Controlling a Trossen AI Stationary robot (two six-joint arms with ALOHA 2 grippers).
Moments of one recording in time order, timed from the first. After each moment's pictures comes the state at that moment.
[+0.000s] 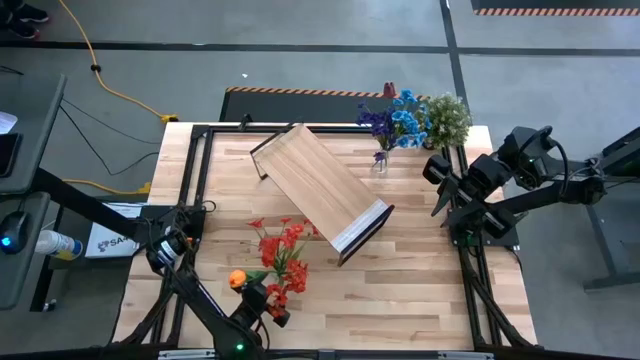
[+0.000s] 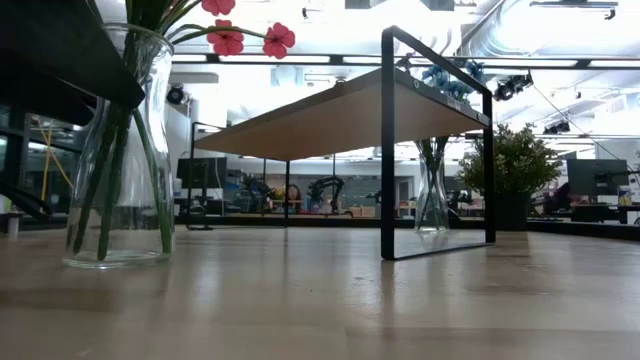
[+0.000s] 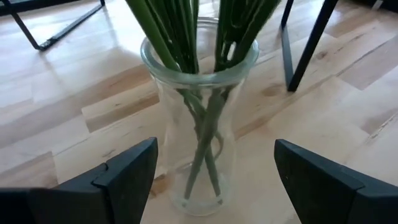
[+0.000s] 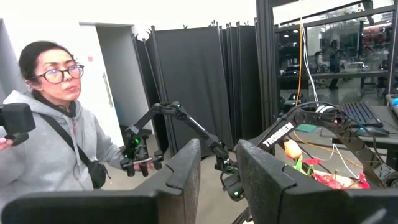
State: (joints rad) left arm -0.93 2.20 1.64 -1.46 -1.00 -2.18; right arm 0.08 0.82 1.13 -0.14 -0.61 0.22
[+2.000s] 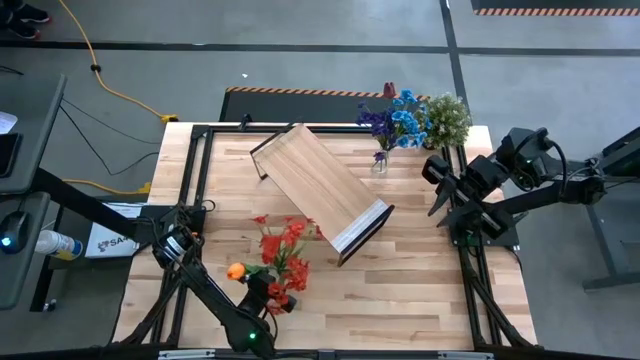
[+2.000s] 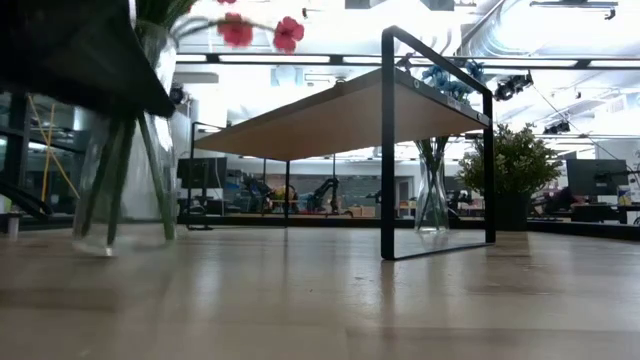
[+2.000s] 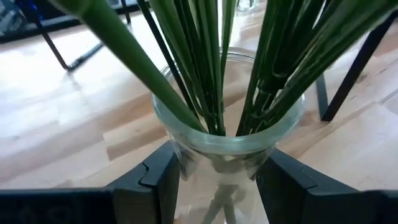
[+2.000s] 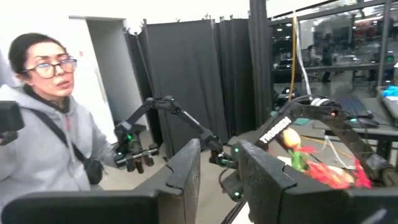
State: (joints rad) left arm -0.85 2.20 1.63 -1.55 -1.02 -2.21; right arm 0.08 0.82 1.13 -0.18 -0.59 0.20
